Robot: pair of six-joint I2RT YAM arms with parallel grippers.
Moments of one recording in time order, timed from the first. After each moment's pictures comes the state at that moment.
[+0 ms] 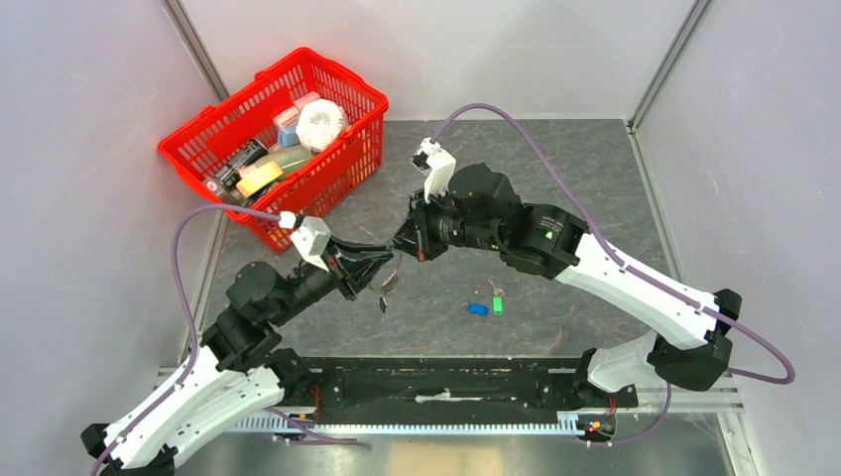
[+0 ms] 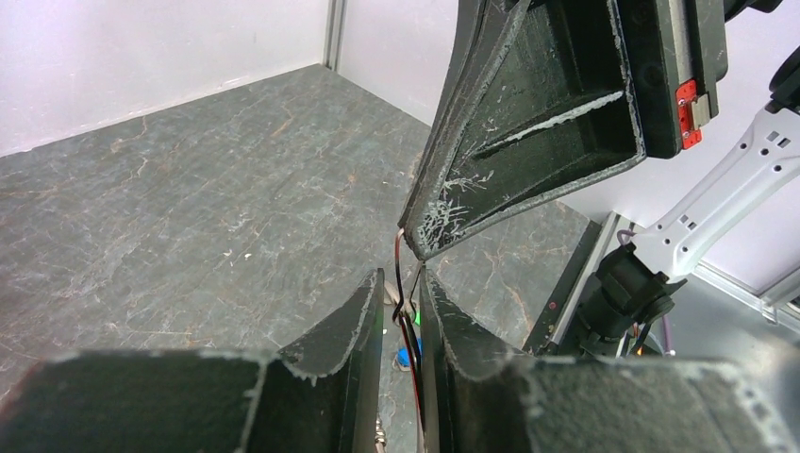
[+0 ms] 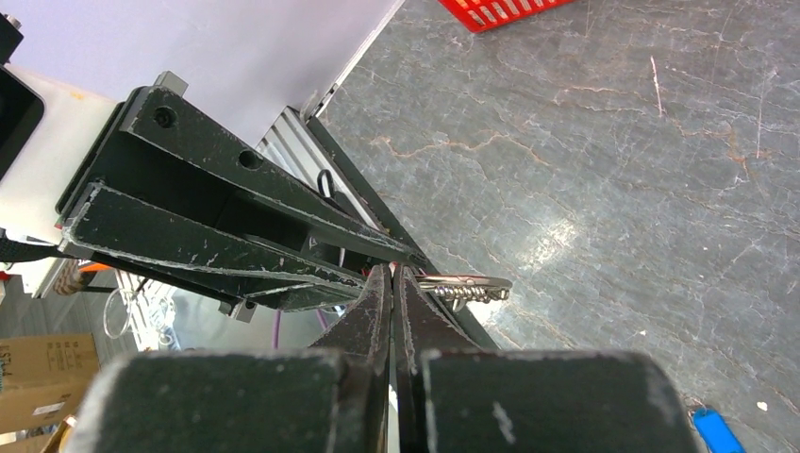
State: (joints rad) left arm -0.80 0.51 0.69 -0.08 0.13 -0.24; right arm 1.06 1.39 1.61 -0.60 -0.08 0.55
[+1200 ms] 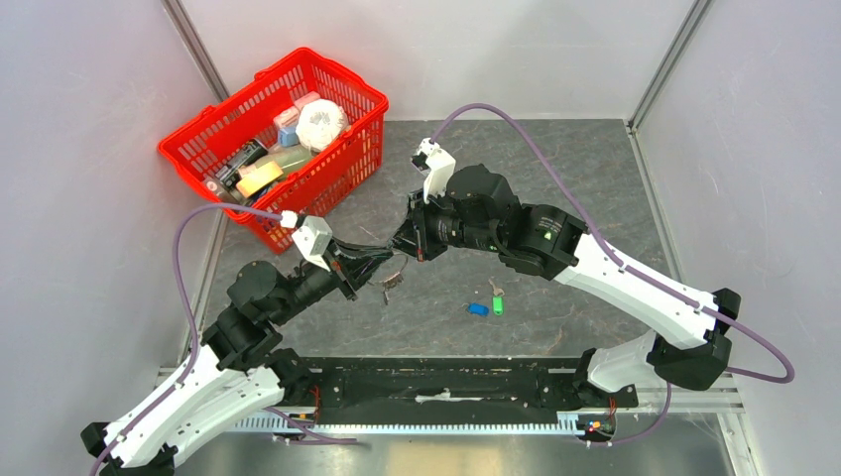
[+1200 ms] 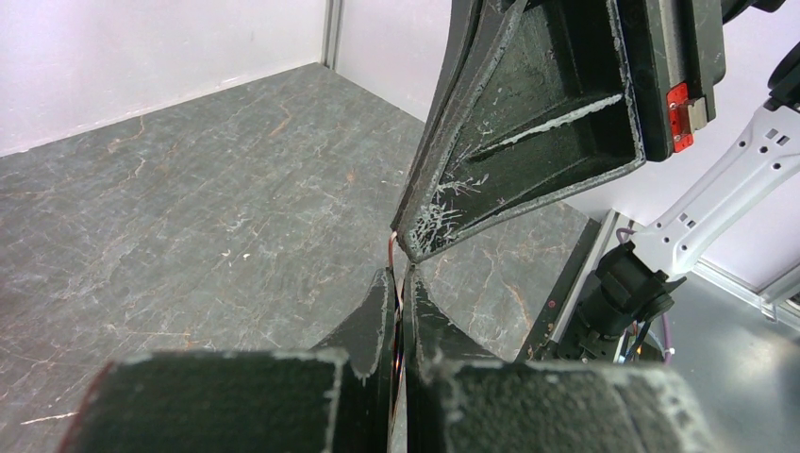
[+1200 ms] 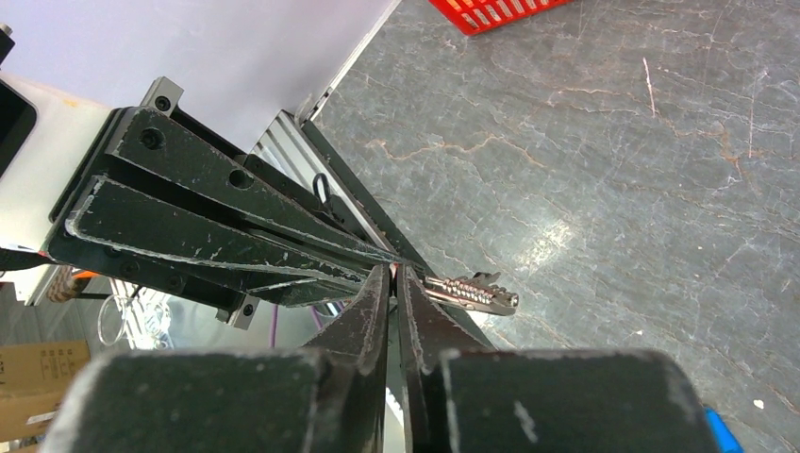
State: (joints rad) left arm -0.80 0.52 0.69 -0.08 0.14 -0.23; right arm 1.07 1.40 1.61 -0.60 -0.05 0.56
